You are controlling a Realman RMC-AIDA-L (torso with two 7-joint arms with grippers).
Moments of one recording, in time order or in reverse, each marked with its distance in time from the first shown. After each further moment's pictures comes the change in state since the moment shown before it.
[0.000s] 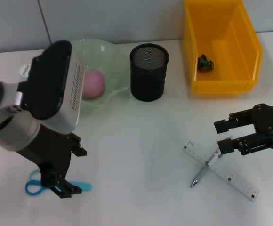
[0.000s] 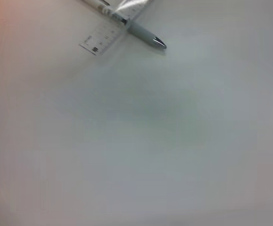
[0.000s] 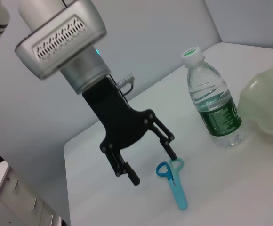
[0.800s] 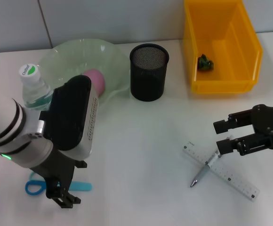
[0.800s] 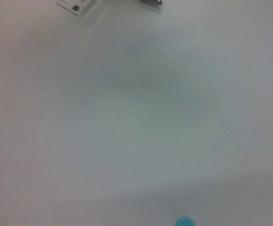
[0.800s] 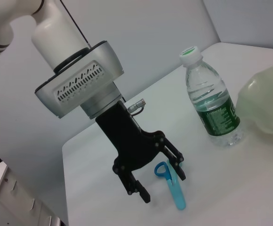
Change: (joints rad) left arm 0.039 0.000 0.183 -0.099 0.060 -0.168 0.000; right arm -0.003 0.004 -0.002 0.002 0.000 0.009 -0.002
